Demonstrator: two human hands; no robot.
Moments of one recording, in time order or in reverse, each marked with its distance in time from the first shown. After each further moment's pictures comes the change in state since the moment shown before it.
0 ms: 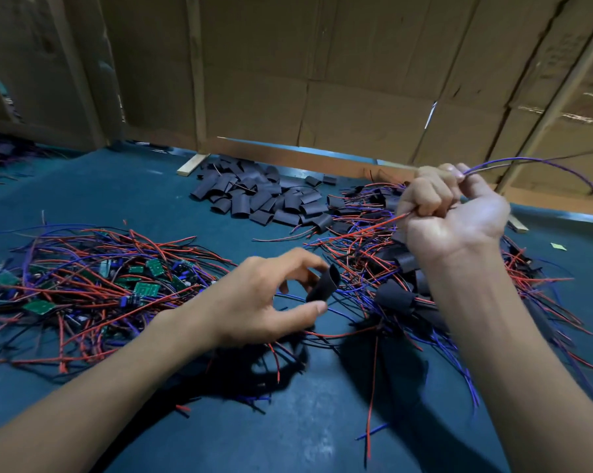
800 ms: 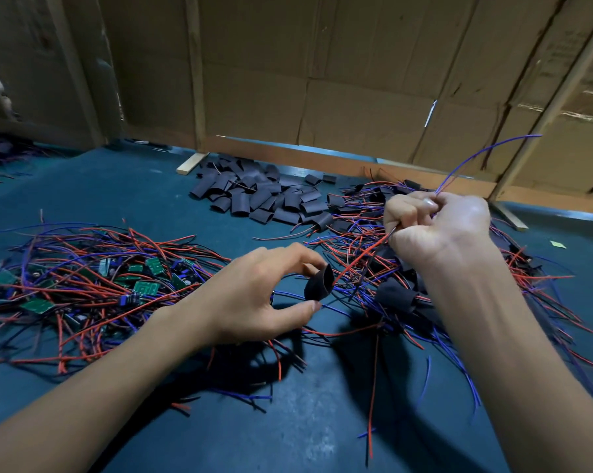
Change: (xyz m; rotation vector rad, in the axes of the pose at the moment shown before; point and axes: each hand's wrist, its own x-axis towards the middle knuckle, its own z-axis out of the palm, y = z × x) left_hand -0.001 -0.003 -0.003 0.060 0.015 0.030; right_hand -0.004 0.012 0.004 -0.216 0.436 -0.042
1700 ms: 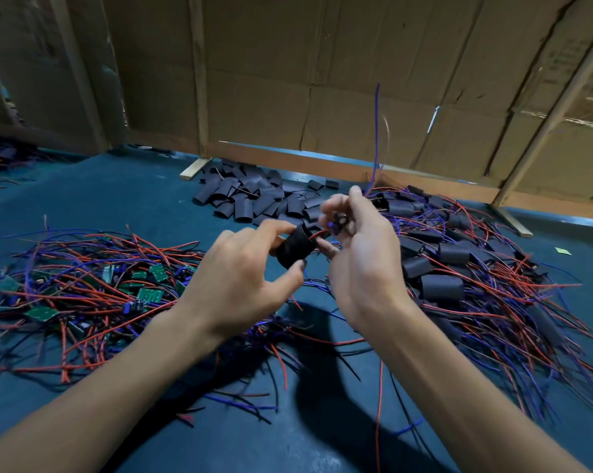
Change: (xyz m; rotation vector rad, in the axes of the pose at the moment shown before) left_hand 0.005 0.003 -0.004 0.221 0.380 -0.171; right_hand -0.002 0.082 -0.025 -0.892 -0.244 -0.367
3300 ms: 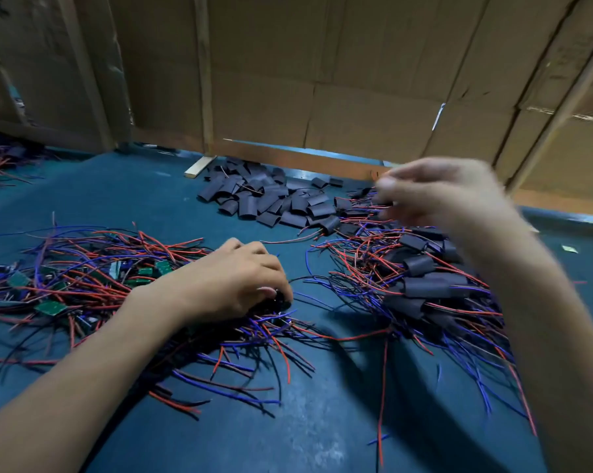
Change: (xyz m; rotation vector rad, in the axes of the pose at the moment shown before) left_hand 0.011 -0.055 -0.008 0.242 -0.669 0.337; right_hand 0.028 -0.065 -0.082 -0.758 -0.186 -0.223
